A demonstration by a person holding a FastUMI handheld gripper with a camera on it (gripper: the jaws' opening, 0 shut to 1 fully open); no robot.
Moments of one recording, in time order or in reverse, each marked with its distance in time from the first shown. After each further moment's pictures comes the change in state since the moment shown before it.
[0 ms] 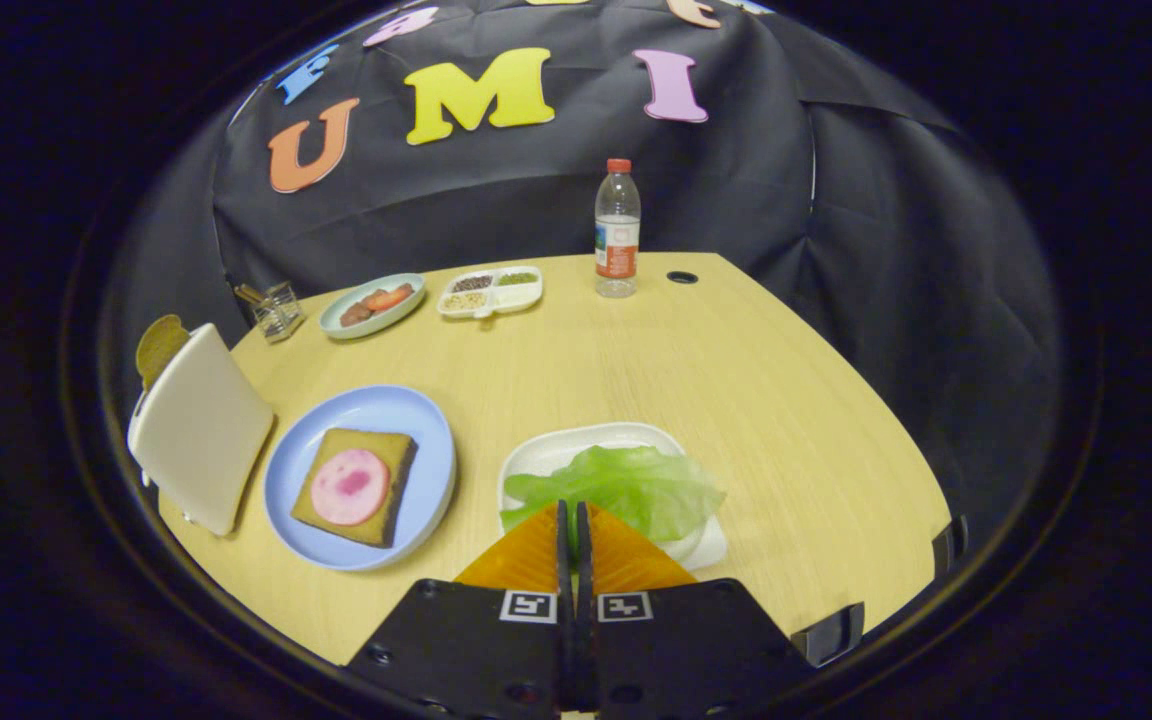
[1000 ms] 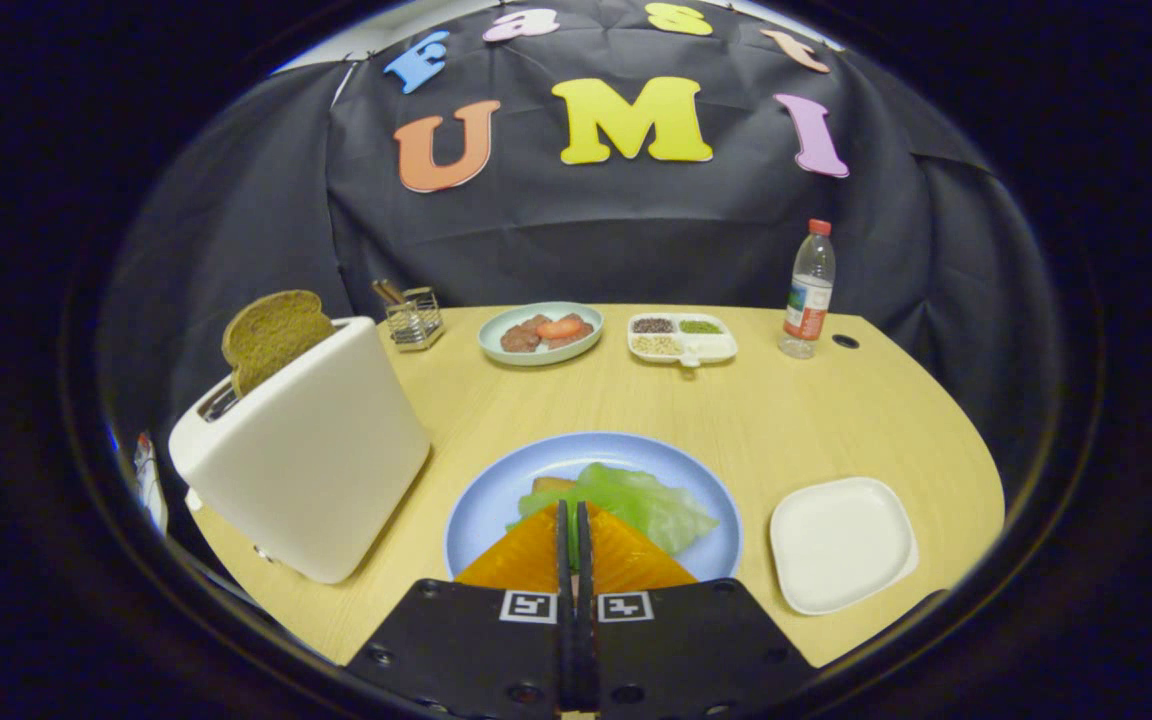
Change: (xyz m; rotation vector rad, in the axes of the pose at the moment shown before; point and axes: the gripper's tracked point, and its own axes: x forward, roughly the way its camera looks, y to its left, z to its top) arm 0.024 0.181 -0.001 -0.160 -0.108 0.228
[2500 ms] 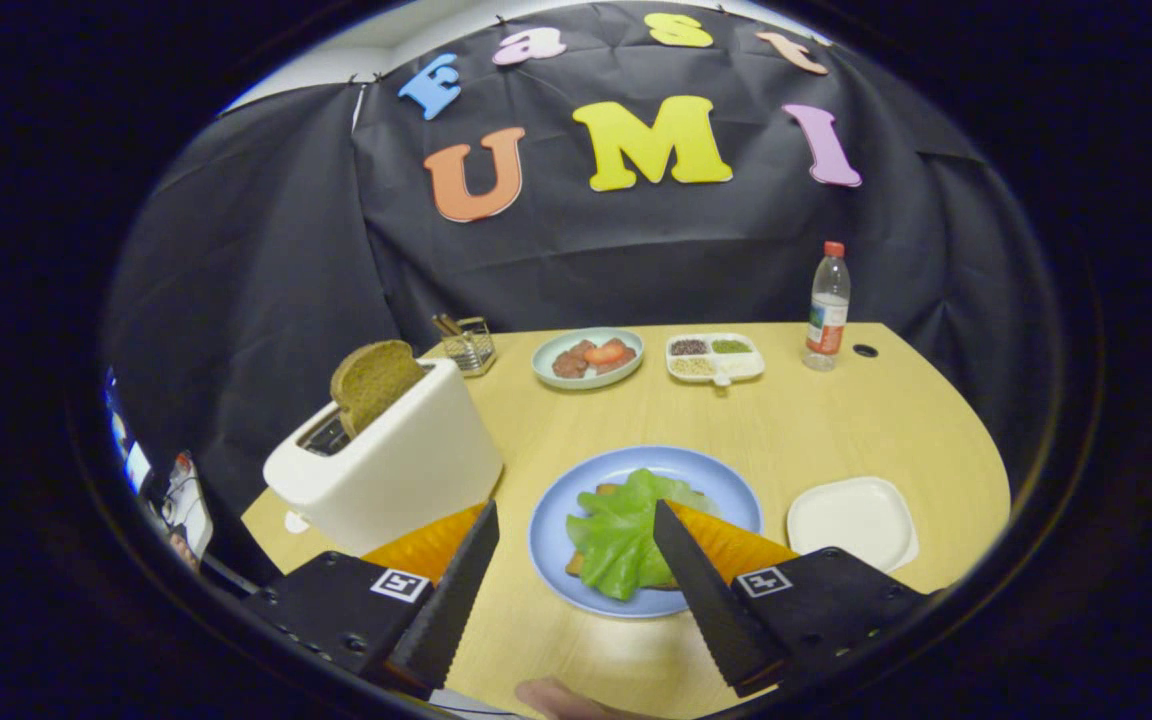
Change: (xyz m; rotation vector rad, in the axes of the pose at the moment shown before) arm -0.073 0.043 0.044 0.041 -0.073 0.126
